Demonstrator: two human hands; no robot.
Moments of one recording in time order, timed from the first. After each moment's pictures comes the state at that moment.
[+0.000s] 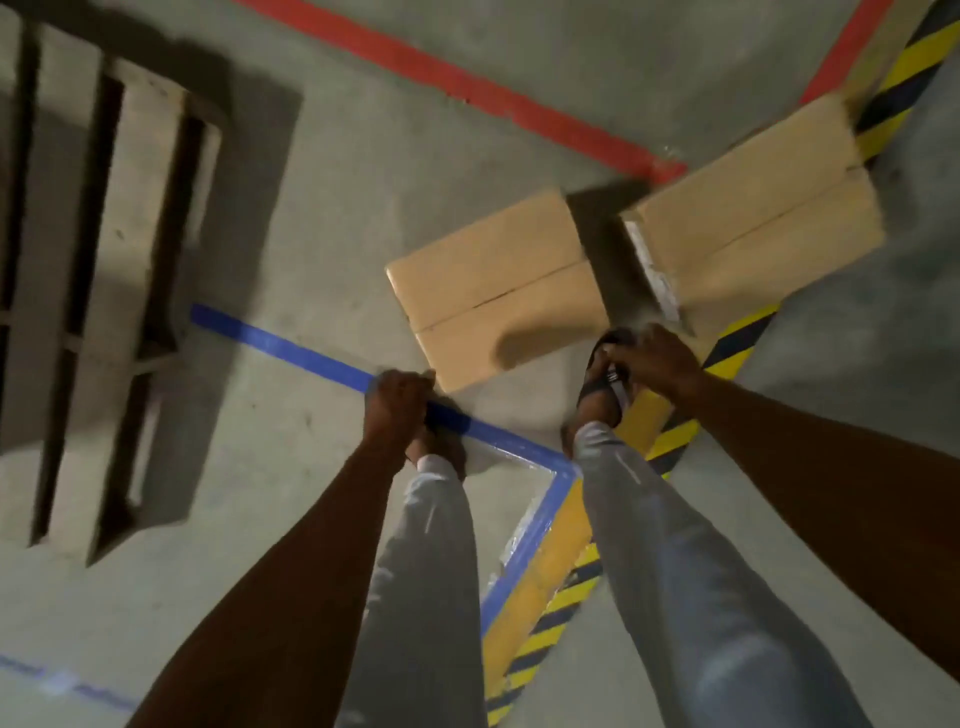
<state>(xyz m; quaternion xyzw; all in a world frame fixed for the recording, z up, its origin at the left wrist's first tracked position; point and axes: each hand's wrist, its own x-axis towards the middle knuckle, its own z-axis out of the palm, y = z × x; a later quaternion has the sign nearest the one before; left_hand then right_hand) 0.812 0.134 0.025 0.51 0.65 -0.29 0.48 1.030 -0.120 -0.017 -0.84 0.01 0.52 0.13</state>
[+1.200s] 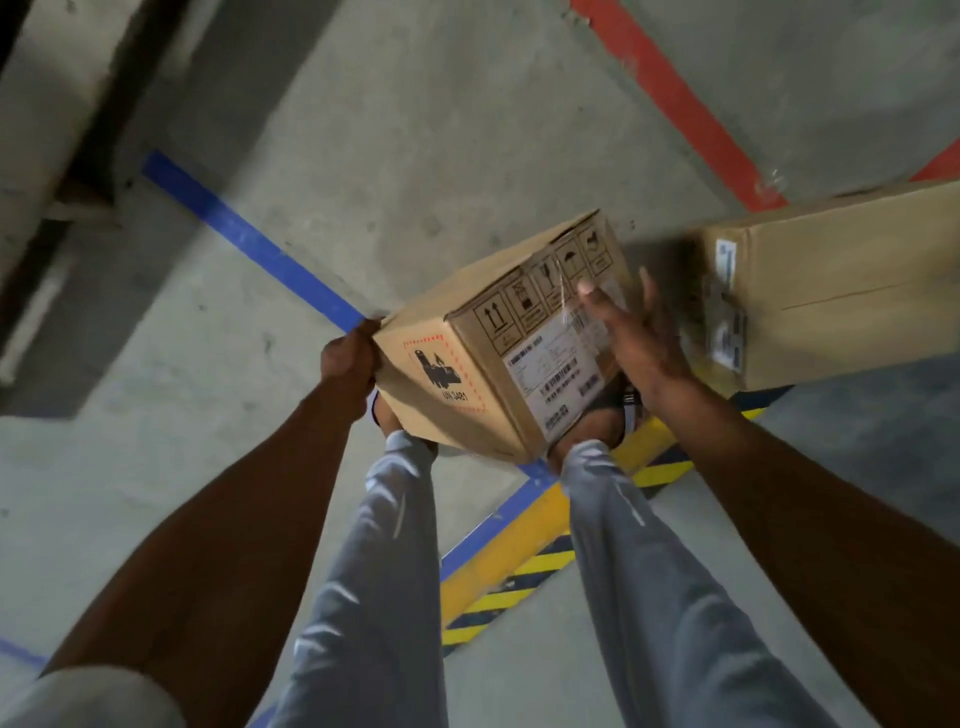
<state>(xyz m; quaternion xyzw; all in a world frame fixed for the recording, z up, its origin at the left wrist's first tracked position) 0.716 0.178 -0.125 0.24 0.80 -0.06 0.54 0.988 0.007 -0.023 -0.82 0.02 0.52 0.23</state>
